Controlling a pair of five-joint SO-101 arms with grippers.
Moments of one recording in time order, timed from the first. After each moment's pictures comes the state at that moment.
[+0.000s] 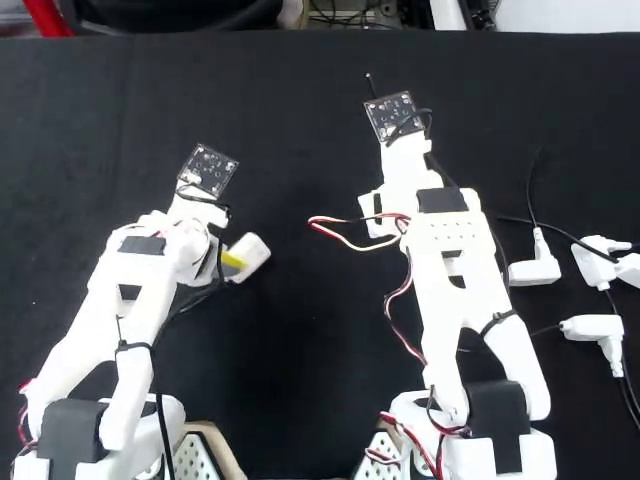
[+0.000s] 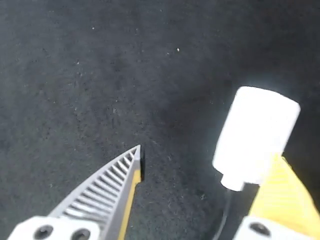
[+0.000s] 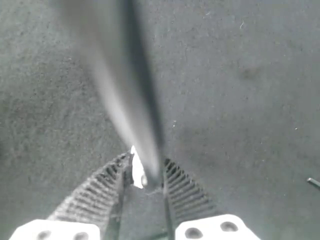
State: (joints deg) left arm -1.3 -21.1 53.1 35.5 -23.7; right arm -4.9 -14.2 33.9 50.8 12.3
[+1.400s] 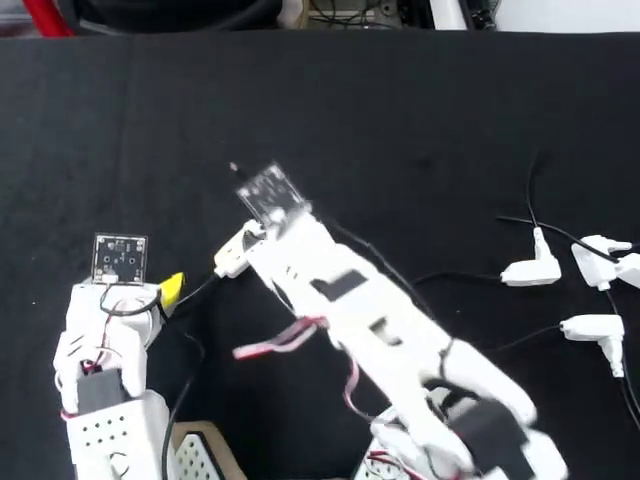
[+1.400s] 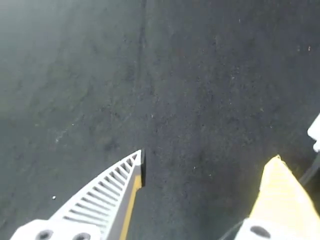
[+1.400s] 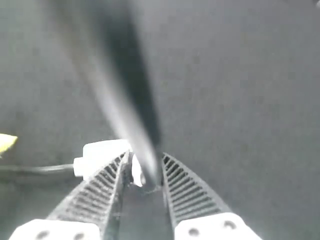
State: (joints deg) left arm -21.9 -95.6 96.7 43.7 -21.9; right arm -34.6 -16.7 53.5 16.8 7.0
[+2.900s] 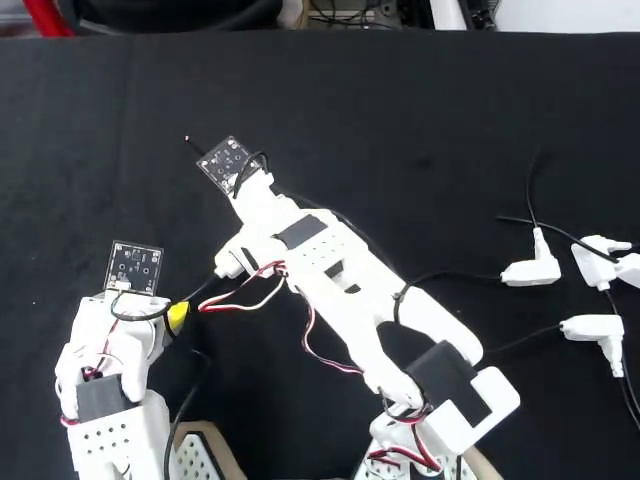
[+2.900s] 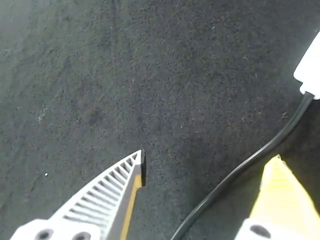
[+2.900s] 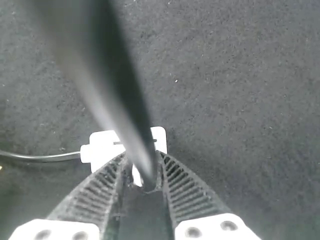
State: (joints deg) left arm -21.9 -101.8 96.7 57.8 -27.9; right arm -36.3 0.3 31.6 36.9 7.3
